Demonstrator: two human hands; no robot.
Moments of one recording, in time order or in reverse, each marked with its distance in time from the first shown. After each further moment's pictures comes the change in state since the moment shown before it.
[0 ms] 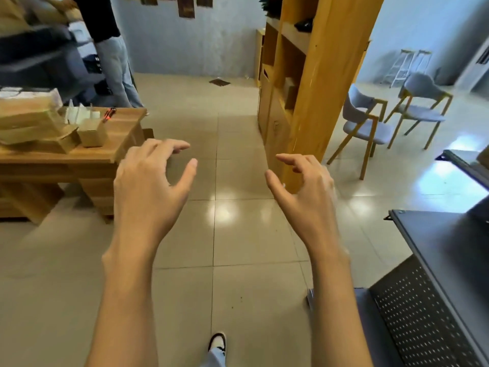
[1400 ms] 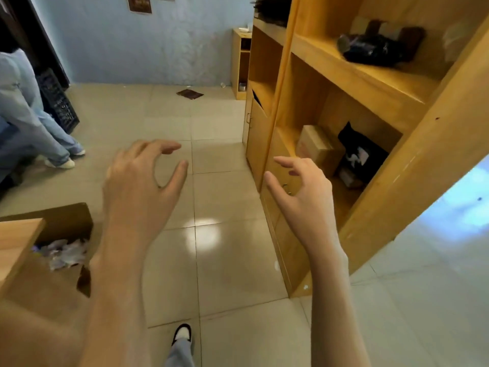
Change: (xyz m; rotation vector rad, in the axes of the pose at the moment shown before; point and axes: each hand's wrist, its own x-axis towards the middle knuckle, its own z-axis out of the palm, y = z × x) left_hand 0.726 -0.268 0.488 -0.066 -0.044 0.068; right_hand 0.741 0.238 0.415 -0.020 0.053 0.097
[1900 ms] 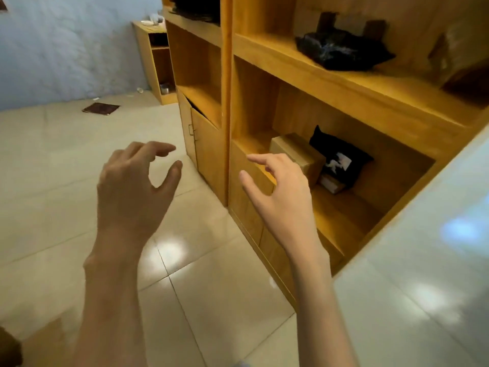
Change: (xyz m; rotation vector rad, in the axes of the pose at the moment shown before) left_hand 0.259 -0.106 0.153 -0.212 -0.160 0.228; right_hand 0.206 0.008 0.142 -0.176 0.185 0.182
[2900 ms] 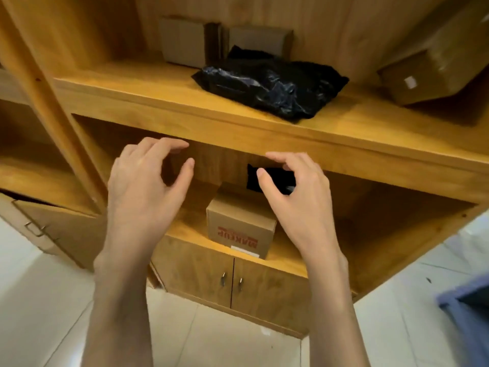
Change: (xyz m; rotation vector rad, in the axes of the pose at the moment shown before) left_hand 0.353 -0.011 0.296 -0.430 -0.394 0.509; right_hand 0.290 0.117 0.069 -0.376 0.534 0.472
